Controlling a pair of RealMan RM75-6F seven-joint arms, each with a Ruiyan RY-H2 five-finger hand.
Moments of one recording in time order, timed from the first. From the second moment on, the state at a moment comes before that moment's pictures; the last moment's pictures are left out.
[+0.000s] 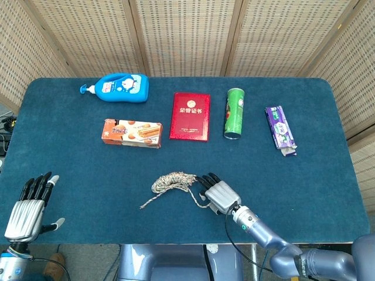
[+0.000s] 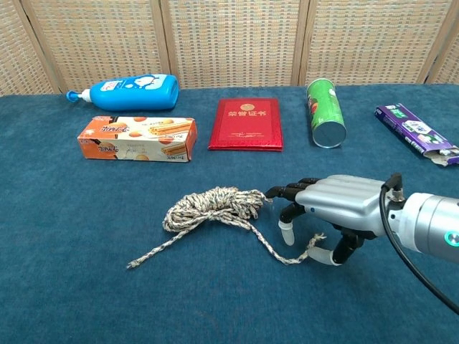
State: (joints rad) left arm -0.05 -1.18 0.02 -1.85 1.49 1.47 0.34; right arm 0.70 -1.57 0.03 -1.54 -1.29 0.85 -0.44
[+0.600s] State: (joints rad) left arm -0.05 -1.18 0.02 -1.85 1.50 1.47 0.34; right arm 0.68 -1.62 0.00 -1.43 -1.40 0.90 -0.33
